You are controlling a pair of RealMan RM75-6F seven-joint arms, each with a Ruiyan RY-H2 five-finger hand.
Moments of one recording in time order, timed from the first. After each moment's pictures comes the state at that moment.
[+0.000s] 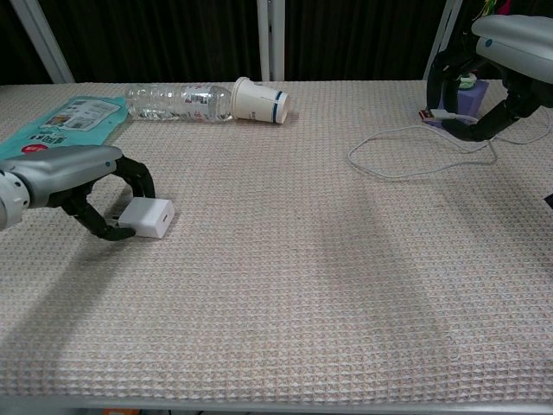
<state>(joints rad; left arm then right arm) -0.60 -1.57 -0.12 -1.56 1.02 0.99 0.43 0.58 -1.39 0.16 -1.90 -1.08 1.27 -0.60</state>
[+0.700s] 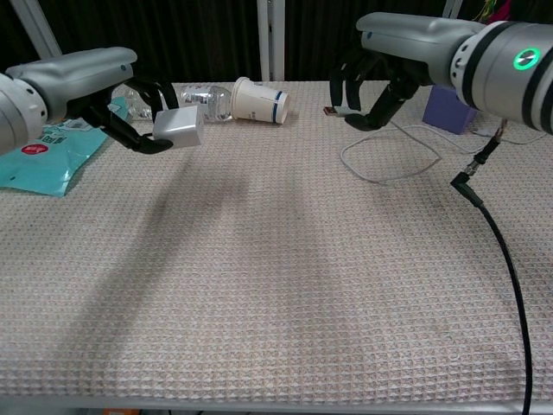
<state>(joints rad) -0.68 -1.54 -0.25 -1.71 0.97 1.12 0.54 0.84 -1.50 0.32 -1.87 -0.72 1.10 -0.72</state>
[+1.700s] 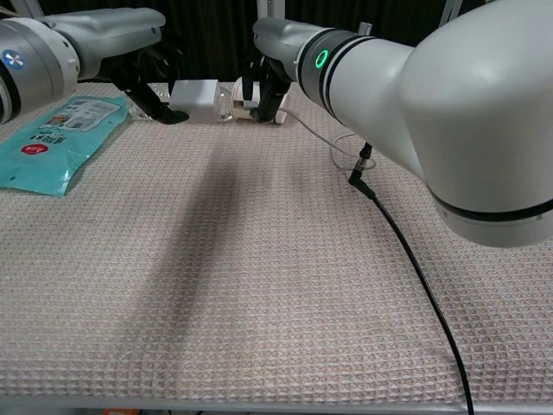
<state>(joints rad) -0.83 -1.54 -0.30 -1.81 0.73 1.22 0.79 1.15 -1.84 0.45 -1.56 -0.44 1.25 -0.83</state>
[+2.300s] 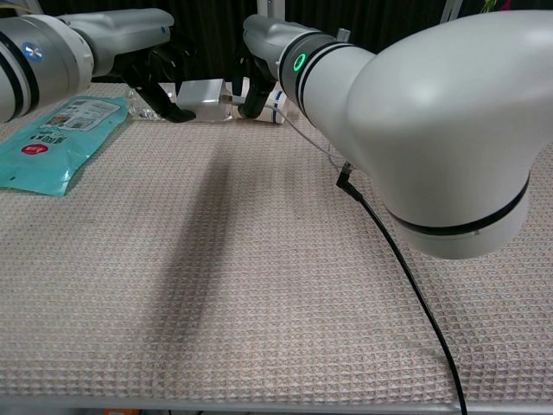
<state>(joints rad) -0.89 -1.55 -0.31 -1.80 0.64 1.22 0.78 1.17 -1.91 0.48 -1.49 -0.46 1.27 -0.81</state>
